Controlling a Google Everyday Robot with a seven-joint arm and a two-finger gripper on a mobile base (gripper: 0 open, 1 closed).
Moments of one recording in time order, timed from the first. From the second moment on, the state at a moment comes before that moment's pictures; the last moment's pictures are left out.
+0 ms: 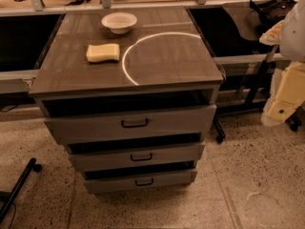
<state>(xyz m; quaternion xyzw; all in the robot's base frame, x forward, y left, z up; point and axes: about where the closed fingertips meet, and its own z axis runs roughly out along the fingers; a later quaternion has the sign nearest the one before) 0.438 -0.216 0.980 -0.60 0.78 -0.04 0.16</state>
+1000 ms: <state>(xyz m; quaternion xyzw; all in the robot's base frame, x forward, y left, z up) 0.434 -0.194 0.922 -0.64 0.74 0.02 0.21</state>
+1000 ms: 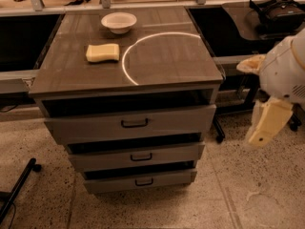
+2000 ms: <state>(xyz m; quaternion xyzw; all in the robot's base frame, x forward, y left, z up) 0.435 -0.151 0.825 -0.66 0.72 0.09 0.21</state>
